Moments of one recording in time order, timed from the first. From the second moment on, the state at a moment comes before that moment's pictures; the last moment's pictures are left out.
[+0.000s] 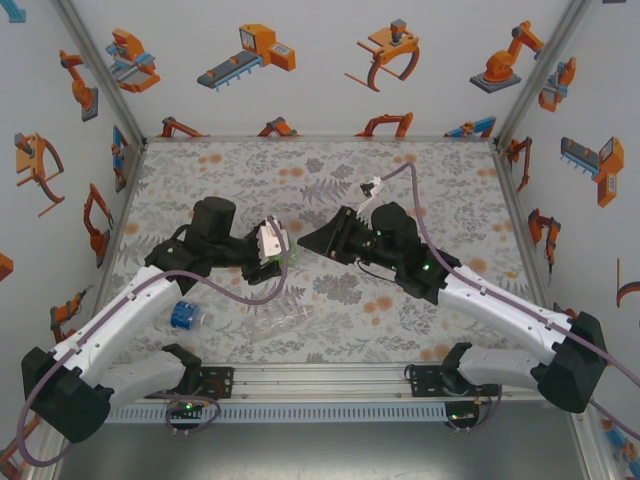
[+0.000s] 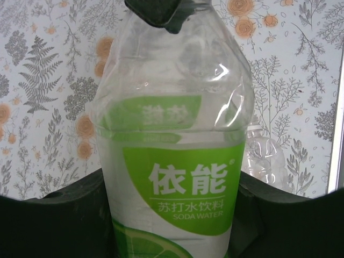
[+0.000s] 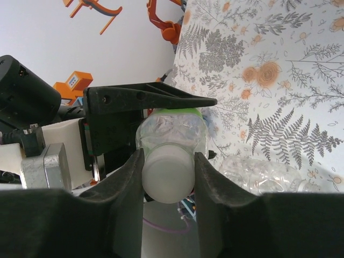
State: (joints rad) left arm -0.60 1.06 0.91 -0.54 0.56 0.72; right arm 0.87 1.16 0.91 -0.01 -0.16 1.07
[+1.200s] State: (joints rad) left arm -0.42 1.06 1.12 -0.58 0.28 0.13; right arm 0.39 1.82 1.68 -0.63 0.07 0.23
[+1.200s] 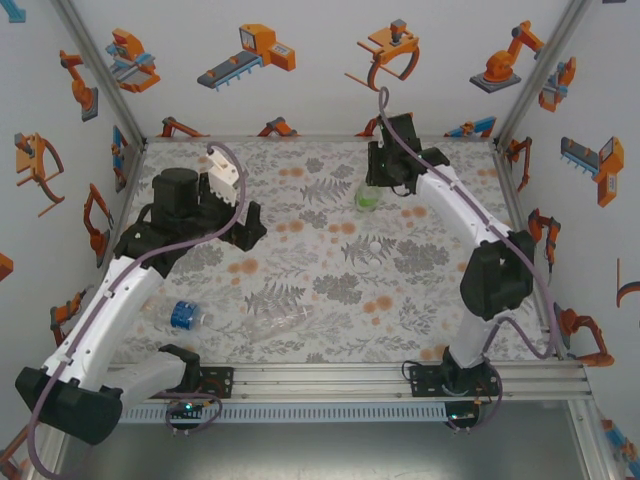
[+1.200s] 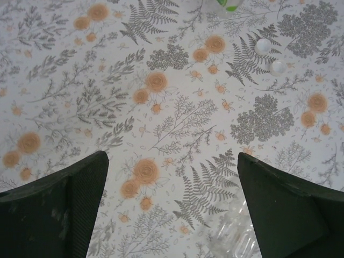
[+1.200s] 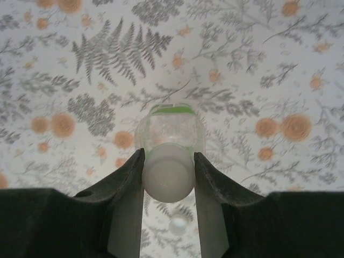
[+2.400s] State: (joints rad) left arm -0.42 1.12 1.05 -0.65 0.05 -0.01; right arm 0.36 2.04 1.97 -0.74 0.09 0.11
